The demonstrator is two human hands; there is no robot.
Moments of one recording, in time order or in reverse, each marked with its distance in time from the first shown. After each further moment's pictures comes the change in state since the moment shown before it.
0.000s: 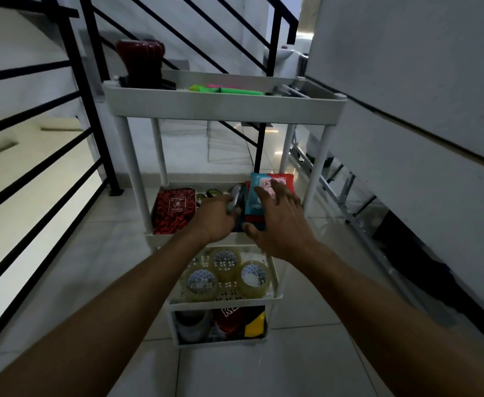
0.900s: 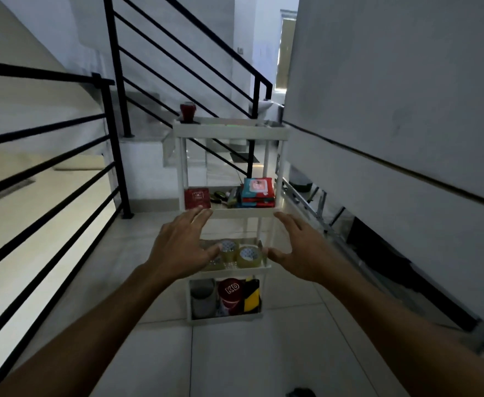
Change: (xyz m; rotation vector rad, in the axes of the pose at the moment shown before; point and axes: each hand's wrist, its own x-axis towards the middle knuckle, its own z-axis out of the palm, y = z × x) left_hand -0.277 0.027 -0.082 0.439 0.220 0.218; right_hand -0.236 -0.050 -0.092 0.029 0.017 0.066
